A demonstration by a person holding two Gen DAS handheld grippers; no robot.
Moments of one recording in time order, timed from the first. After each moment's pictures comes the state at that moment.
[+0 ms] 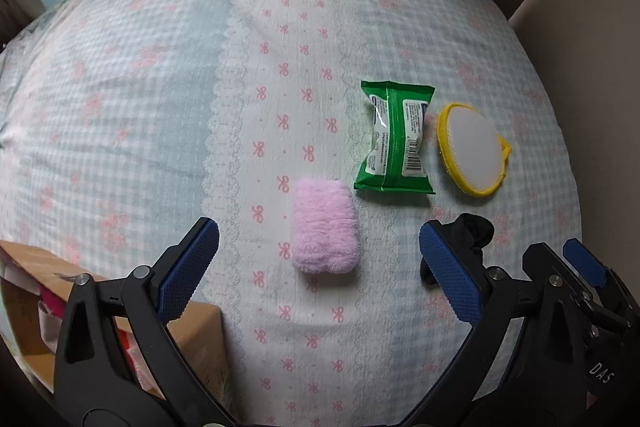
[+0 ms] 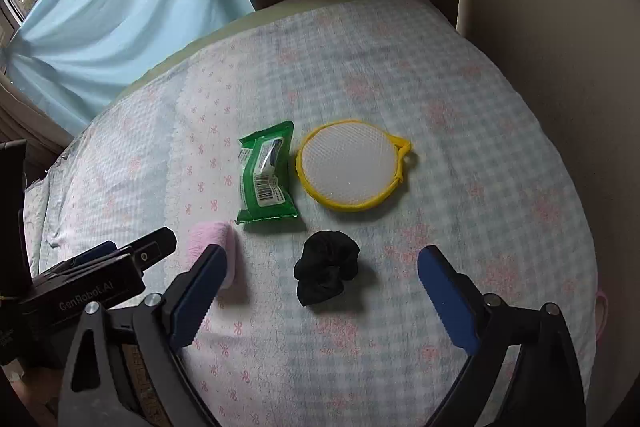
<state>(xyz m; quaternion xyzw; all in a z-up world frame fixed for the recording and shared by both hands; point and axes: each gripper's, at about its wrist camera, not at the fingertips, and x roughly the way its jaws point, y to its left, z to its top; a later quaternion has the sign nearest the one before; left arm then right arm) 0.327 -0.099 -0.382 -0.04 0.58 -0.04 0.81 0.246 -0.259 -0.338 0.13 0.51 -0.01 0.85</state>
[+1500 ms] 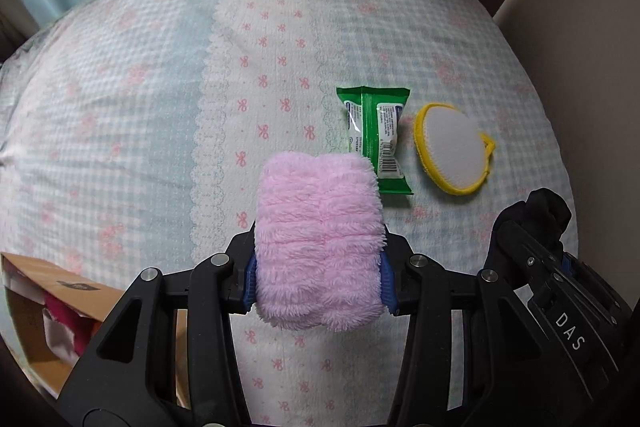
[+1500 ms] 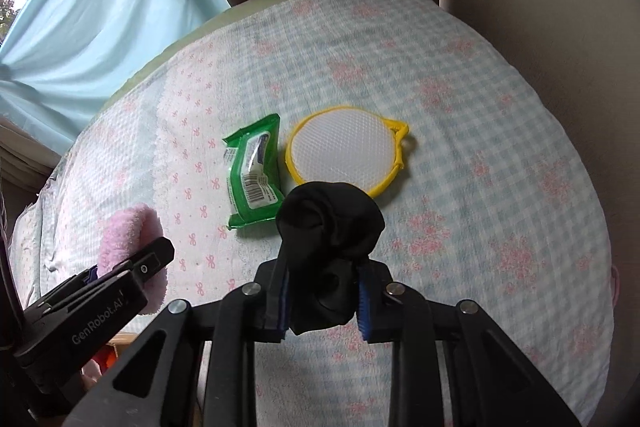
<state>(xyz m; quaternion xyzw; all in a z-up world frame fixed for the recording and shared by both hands) 0.312 -0.118 -0.347 -0.02 0.56 -0.05 0.83 0.252 -0.258 -0.355 0.17 0.52 -0.04 0.84</state>
